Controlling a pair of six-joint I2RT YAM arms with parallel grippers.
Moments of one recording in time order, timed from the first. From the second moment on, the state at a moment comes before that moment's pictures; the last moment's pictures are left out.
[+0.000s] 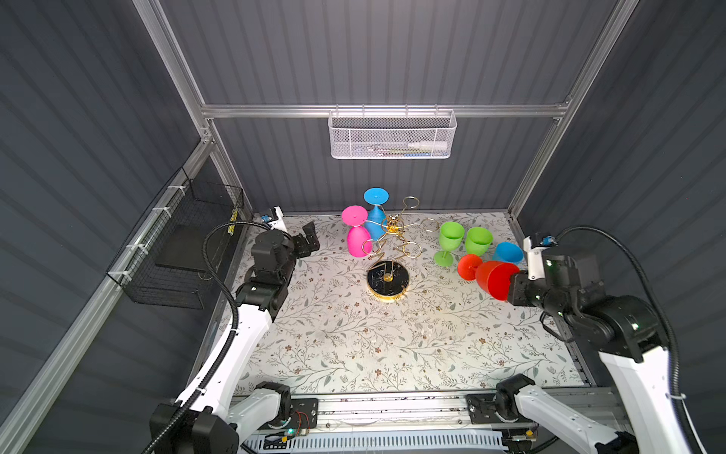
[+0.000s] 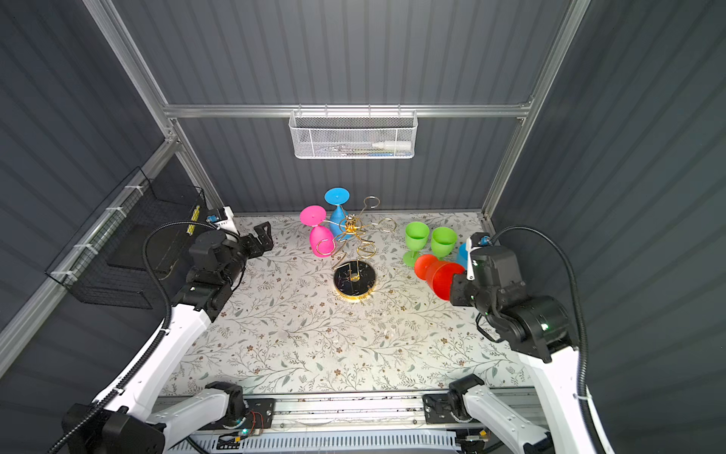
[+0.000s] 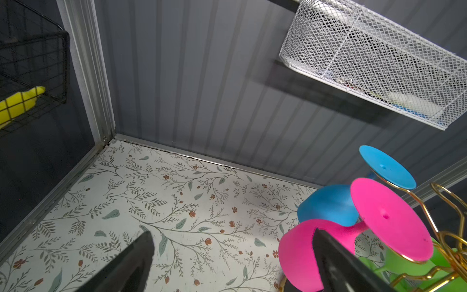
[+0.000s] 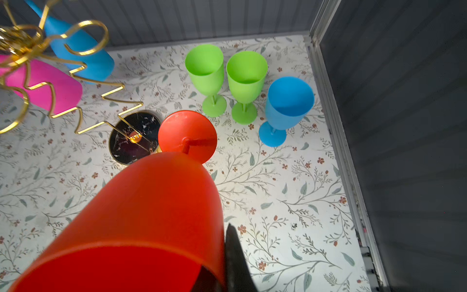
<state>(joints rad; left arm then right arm) -0.23 1.10 0.97 -0.07 -0.11 -0.35 0.35 0.94 1.44 -1.31 0.23 0.29</state>
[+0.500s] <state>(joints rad) -0.21 1.10 0.92 -0.01 -0.03 -0.33 0.35 1.29 1.40 -1.23 0.14 0.24</state>
